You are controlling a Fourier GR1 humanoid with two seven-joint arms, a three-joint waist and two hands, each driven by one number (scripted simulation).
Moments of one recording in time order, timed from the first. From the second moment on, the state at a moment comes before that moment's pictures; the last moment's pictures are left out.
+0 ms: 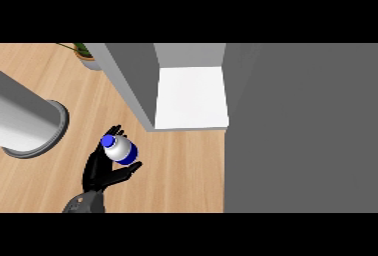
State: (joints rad) left arm -0.24 0.09 0.12 -0.67 0.24 -0.13 -0.65; right arm 0.76 -0.25 -0.29 -2.36 -0.60 0.51 -0.08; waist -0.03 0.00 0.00
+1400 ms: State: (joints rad) left arm -0.23 0.17 0.17 -0.68 0.31 -0.31 -0.75; right arm 0.83 -0.29 -0.37 -2.36 -0.67 0.53 -0.13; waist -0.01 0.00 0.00
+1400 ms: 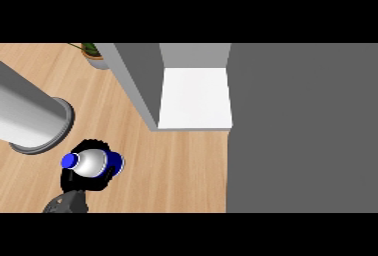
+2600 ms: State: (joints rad) left arm -0.33 0.00 -0.25 -1.22 0.31 0.30 -0.36; right arm 0.85 -0.31 -0.40 -2.35 -0.73 0.55 -0.14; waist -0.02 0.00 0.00
